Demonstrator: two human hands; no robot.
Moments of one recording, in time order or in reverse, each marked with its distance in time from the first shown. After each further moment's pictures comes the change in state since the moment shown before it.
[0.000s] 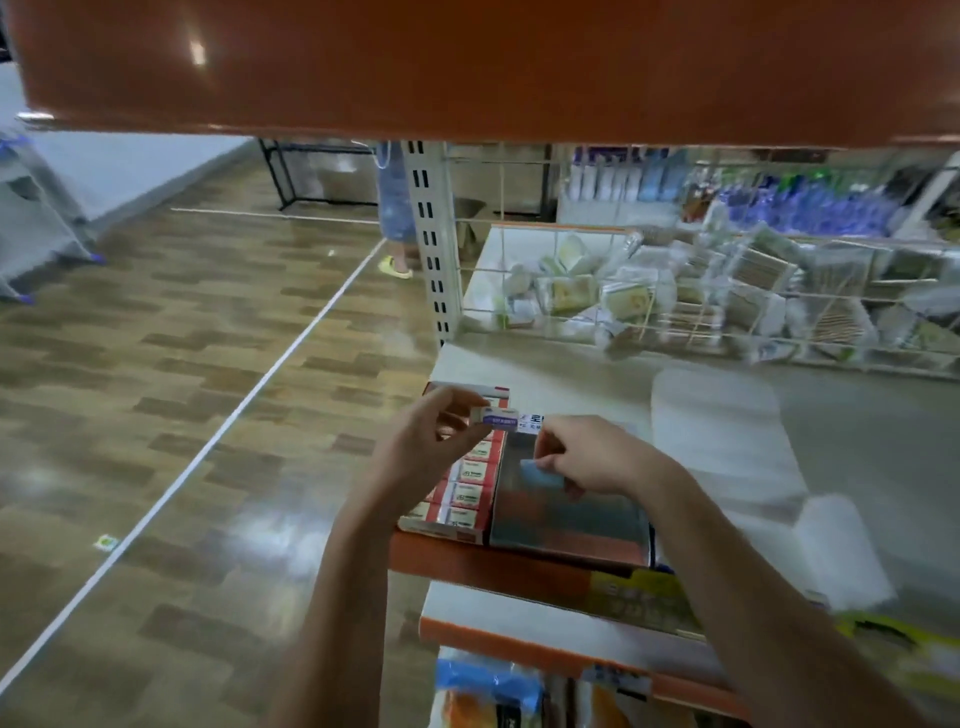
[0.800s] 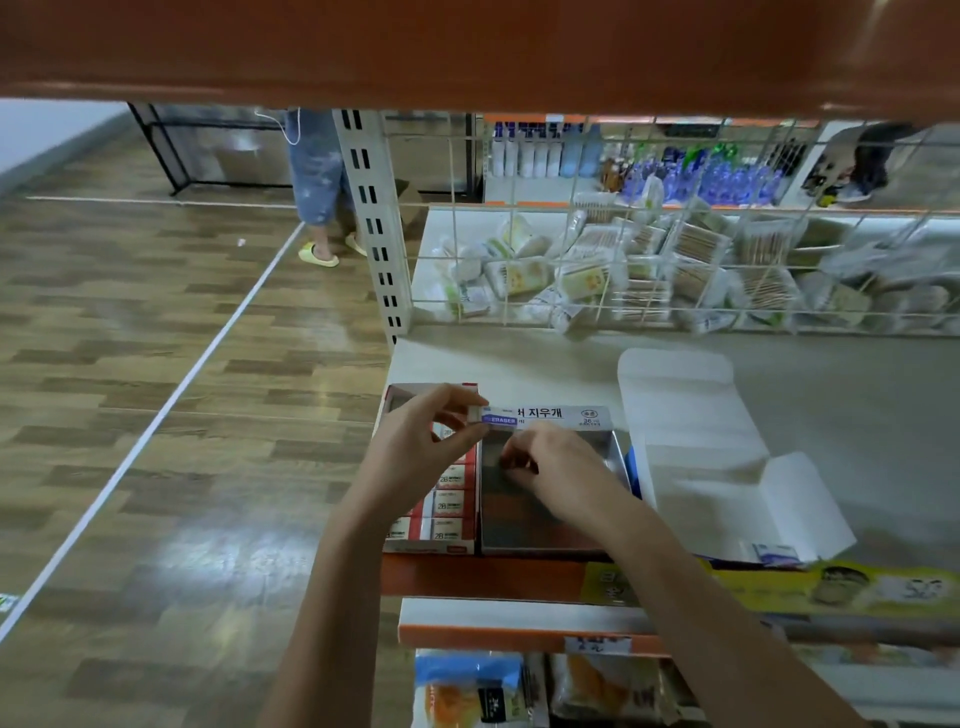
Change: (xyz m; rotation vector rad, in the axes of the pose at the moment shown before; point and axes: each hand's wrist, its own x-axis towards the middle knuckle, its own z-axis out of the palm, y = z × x) left_hand 0.018 -0.005 0.007 -0.052 -0.125 0.038; right_hand -0.001 0.000 0.044 -0.065 0.312 -0.016
